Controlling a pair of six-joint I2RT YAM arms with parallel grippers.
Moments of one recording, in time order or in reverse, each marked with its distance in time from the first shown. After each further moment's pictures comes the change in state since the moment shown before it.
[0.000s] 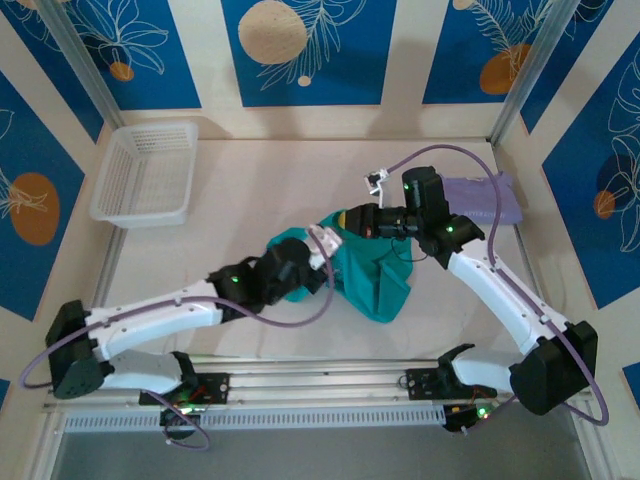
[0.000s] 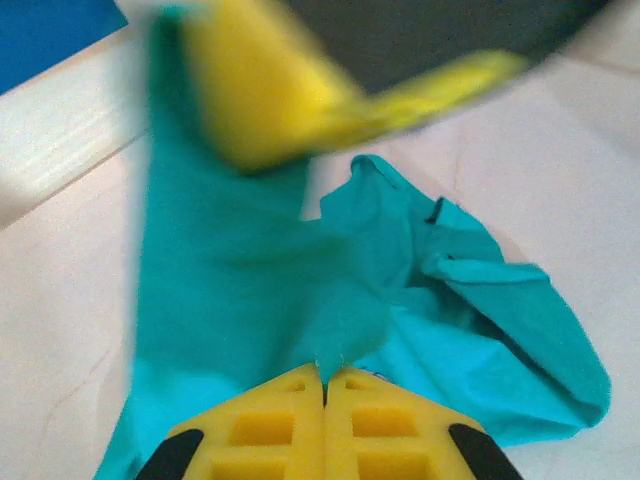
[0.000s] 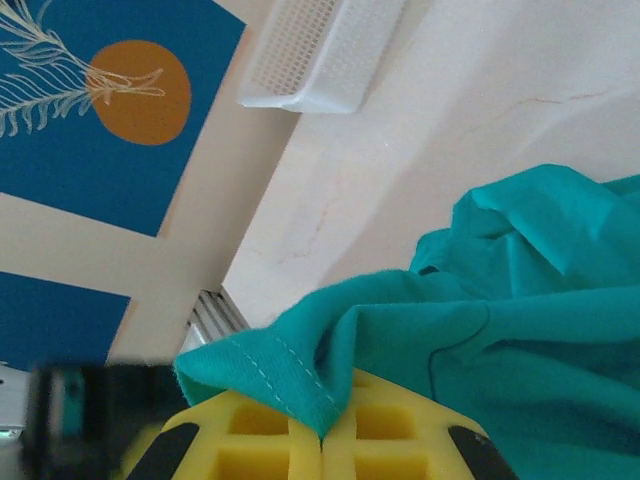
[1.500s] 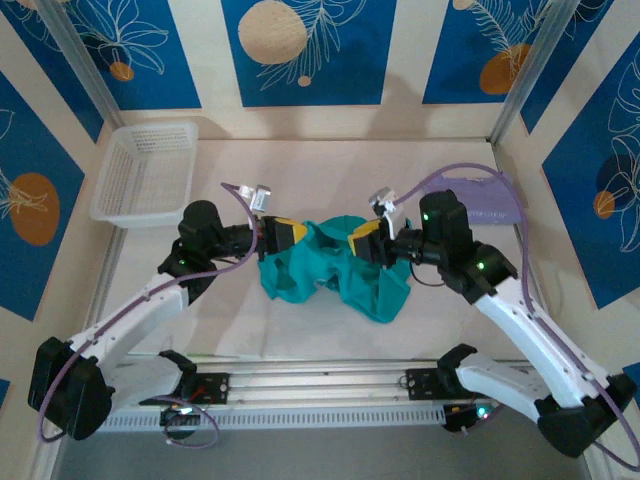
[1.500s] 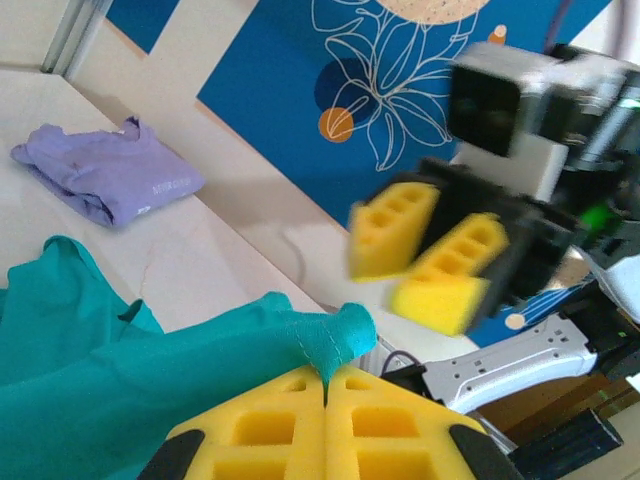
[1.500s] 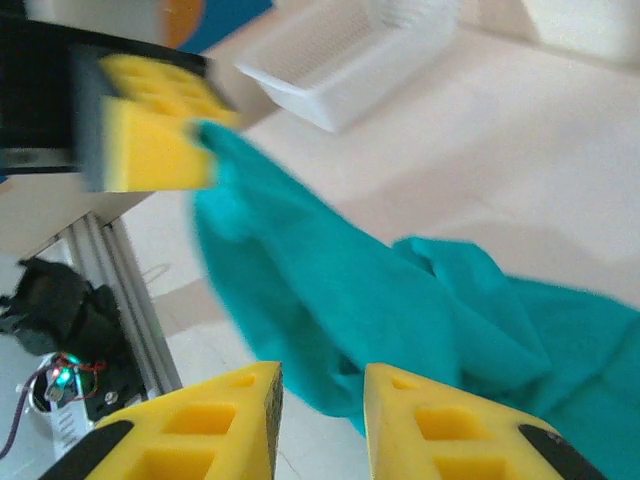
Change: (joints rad) left arm 0.529 -0.109 -0.213 0.534 1.126 -0.644; right arm 0.158 -0.278 -0.047 -0.113 0.209 -0.476
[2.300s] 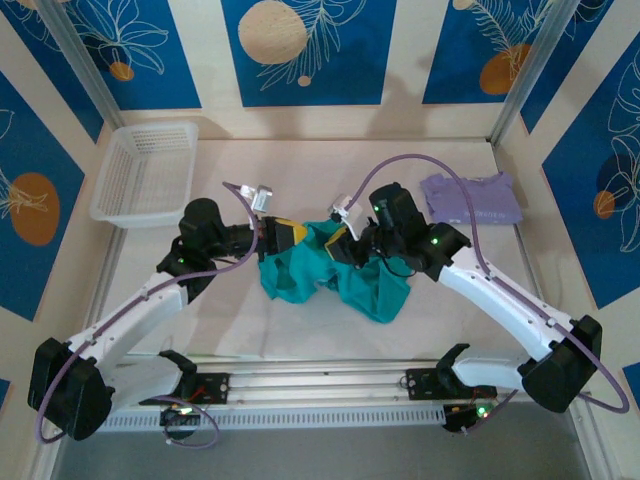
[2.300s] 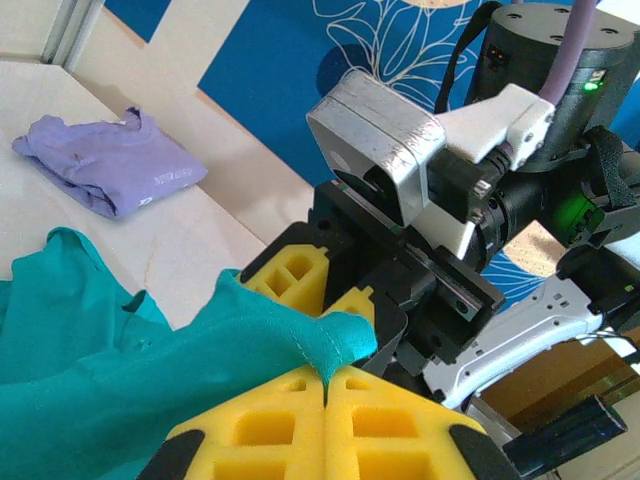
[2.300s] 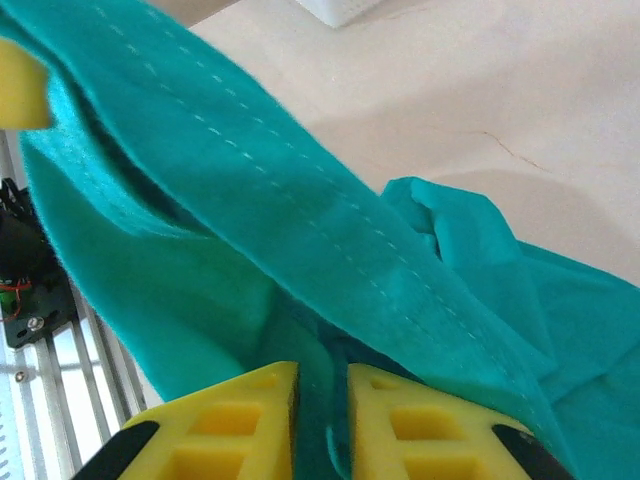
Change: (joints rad) left arm 0.000 -0.001 0.018 -0.053 0.012 0.034; right arm 0.091 0.271 0.091 -0.066 0.108 -0.146
